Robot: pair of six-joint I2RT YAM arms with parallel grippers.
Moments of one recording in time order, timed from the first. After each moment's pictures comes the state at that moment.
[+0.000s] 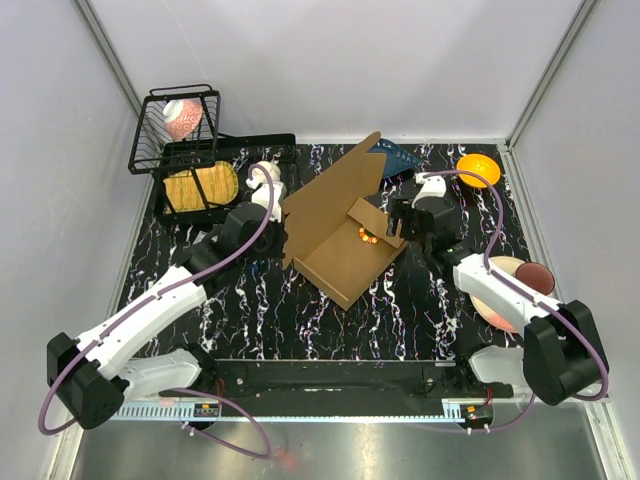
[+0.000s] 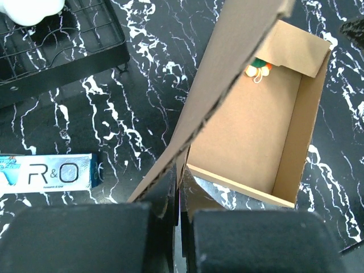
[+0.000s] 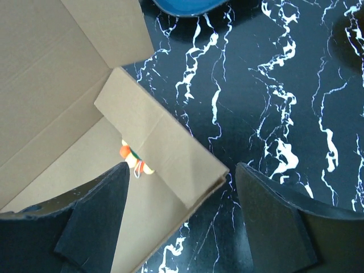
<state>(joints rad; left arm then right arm) -0.70 1.09 0.96 -0.42 -0.20 -0.31 0.44 1.26 0.75 0.05 0.28 0.29</state>
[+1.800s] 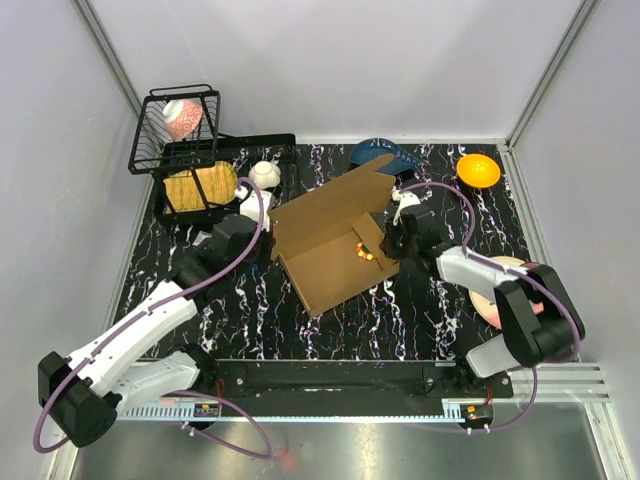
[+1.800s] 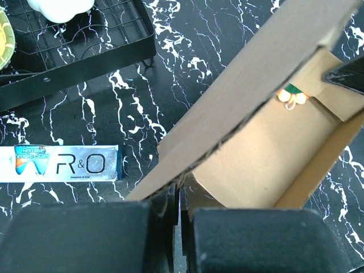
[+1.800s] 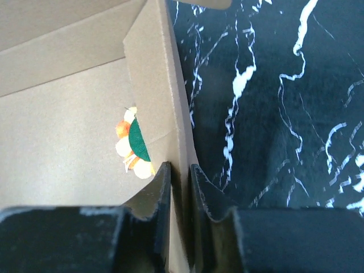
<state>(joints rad) -0.66 0.97 0.84 -0.39 -0.22 -0.23 0.44 1.52 0.75 0.09 -0.02 0.27</state>
